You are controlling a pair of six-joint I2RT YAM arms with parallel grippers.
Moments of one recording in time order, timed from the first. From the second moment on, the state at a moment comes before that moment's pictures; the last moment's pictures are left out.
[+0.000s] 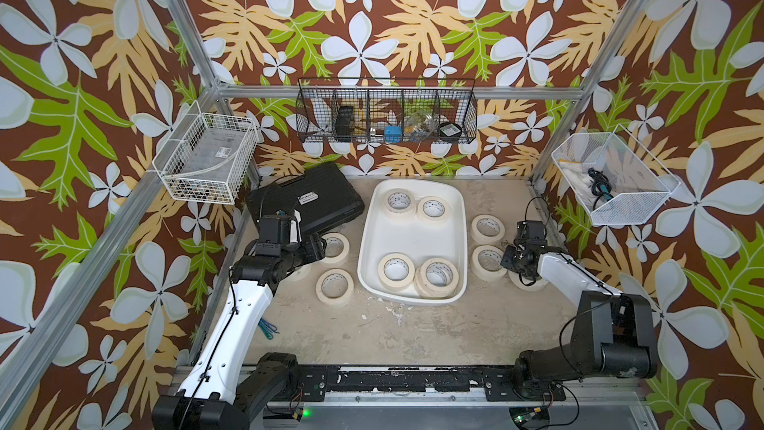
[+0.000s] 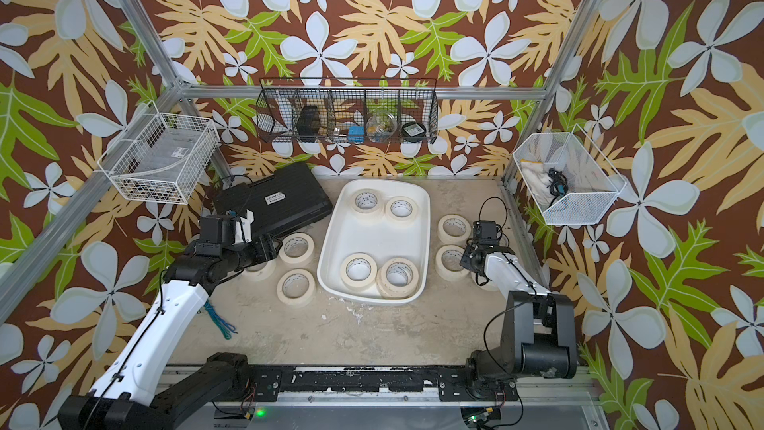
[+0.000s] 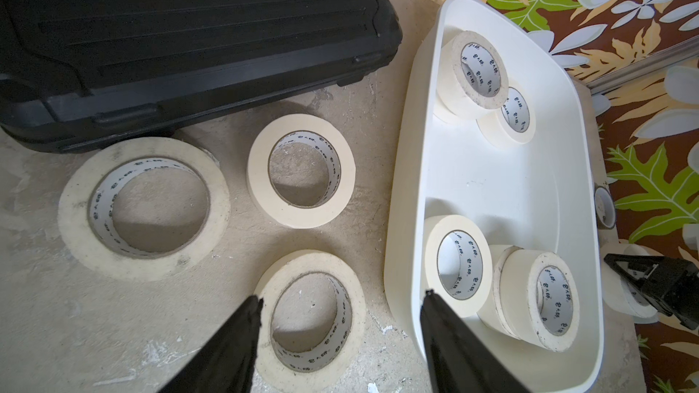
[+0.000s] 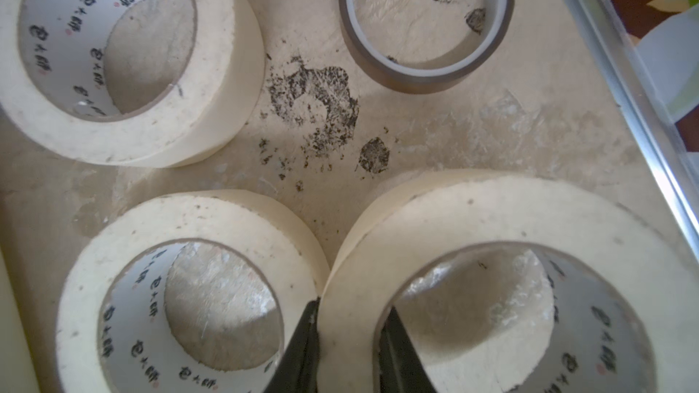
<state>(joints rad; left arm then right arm) -0.07 1.03 0.94 -0.69 0.21 -0.40 -0.10 1.47 0.81 -0.44 0.16 0.35</state>
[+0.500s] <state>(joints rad) -0.07 1.04 0.97 -0.70 0.21 -0.41 -0.13 1.51 0.81 -0.34 0.12 0.35</state>
